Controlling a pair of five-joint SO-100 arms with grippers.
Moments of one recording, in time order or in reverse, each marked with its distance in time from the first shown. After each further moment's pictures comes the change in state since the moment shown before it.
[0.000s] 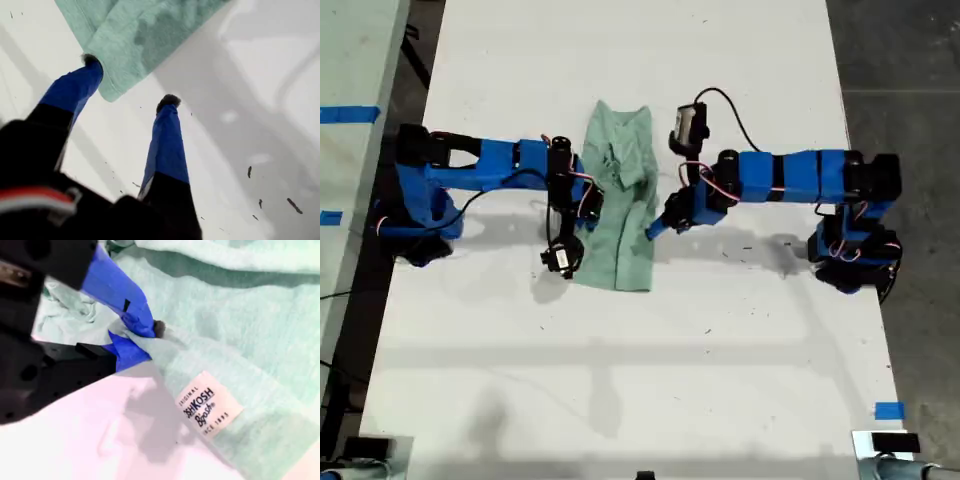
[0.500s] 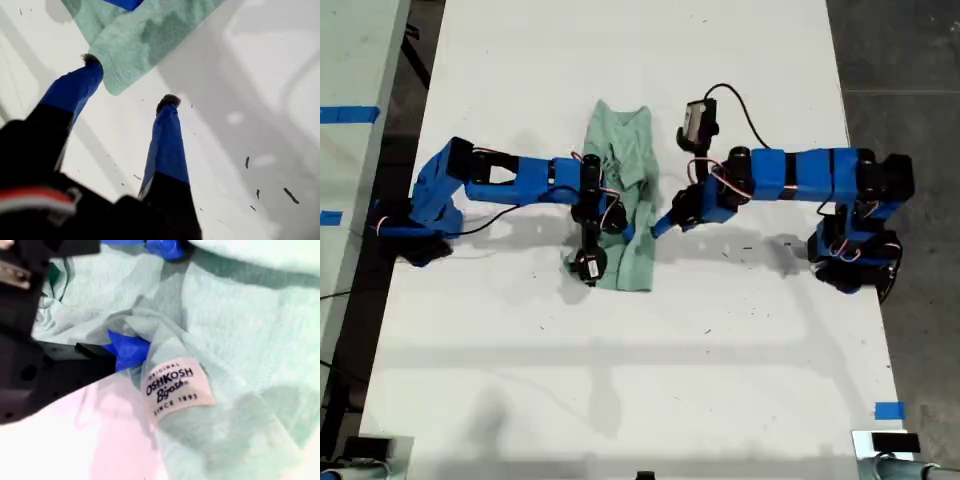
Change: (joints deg) arm 0 -0.2 -22.1 -20.5 4.7 -1.5; arm 1 0.0 5.9 4.4 -0.1 0.0
